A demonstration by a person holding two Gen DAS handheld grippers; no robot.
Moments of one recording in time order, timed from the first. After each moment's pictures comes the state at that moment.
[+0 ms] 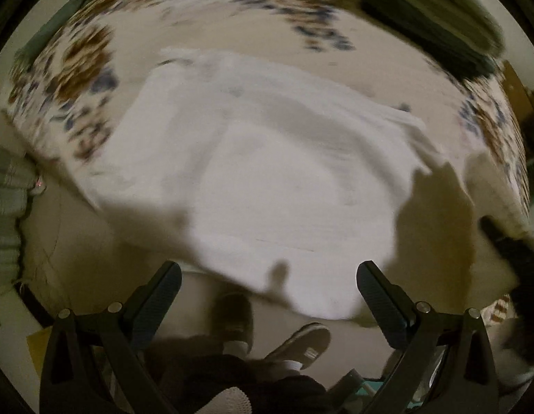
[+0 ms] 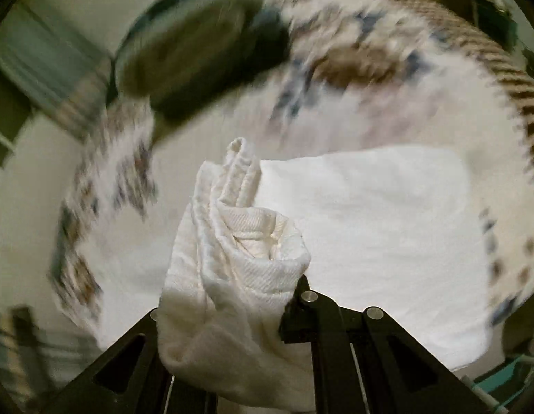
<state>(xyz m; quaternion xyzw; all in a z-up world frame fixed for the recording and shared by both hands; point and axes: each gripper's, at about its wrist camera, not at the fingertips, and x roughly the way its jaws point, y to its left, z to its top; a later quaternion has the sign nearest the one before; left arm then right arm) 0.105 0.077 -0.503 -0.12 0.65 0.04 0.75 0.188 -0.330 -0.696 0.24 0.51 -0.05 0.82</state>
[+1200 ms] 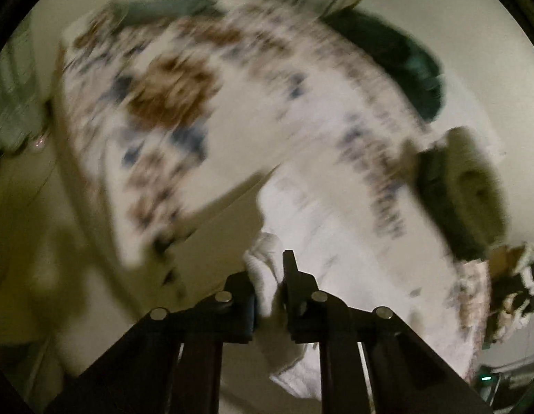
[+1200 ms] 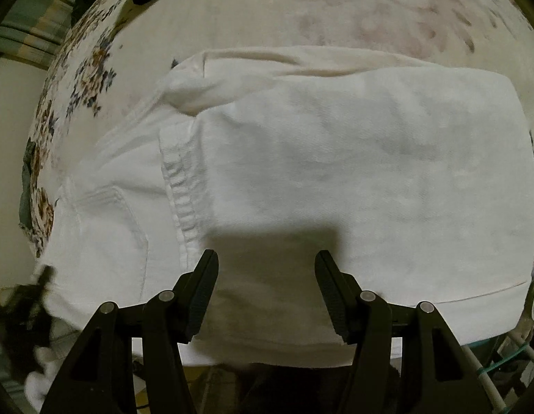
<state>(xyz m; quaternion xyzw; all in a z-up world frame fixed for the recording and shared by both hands) 0.118 0.191 -0.475 -0.32 0.42 0.11 0.84 0.215 -0.295 -0.766 0.24 0.66 -0.03 0.71</state>
